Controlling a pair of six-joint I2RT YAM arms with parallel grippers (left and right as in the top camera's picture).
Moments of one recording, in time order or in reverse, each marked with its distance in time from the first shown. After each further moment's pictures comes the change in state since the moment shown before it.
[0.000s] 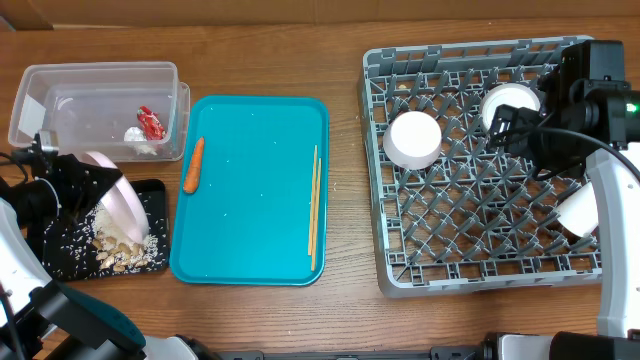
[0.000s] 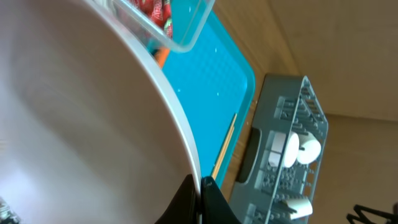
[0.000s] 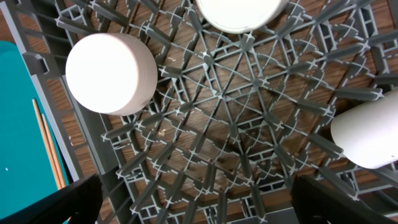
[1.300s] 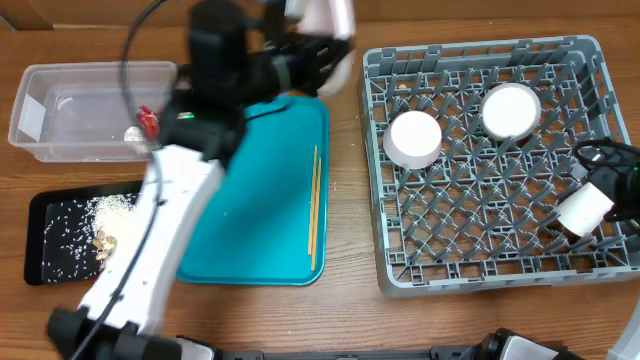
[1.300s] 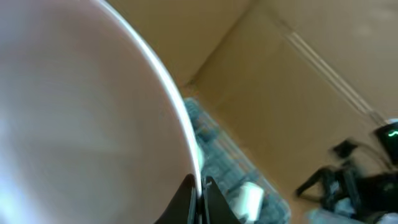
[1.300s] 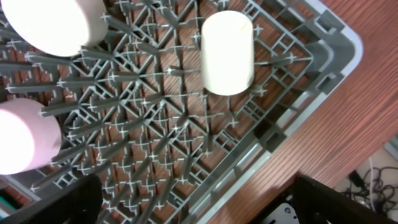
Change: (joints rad) left arm -1.144 -0.039 0.163 1.083 -0.202 -0.599; right arm -0.367 -0.127 0.000 -0.184 0.107 0.142
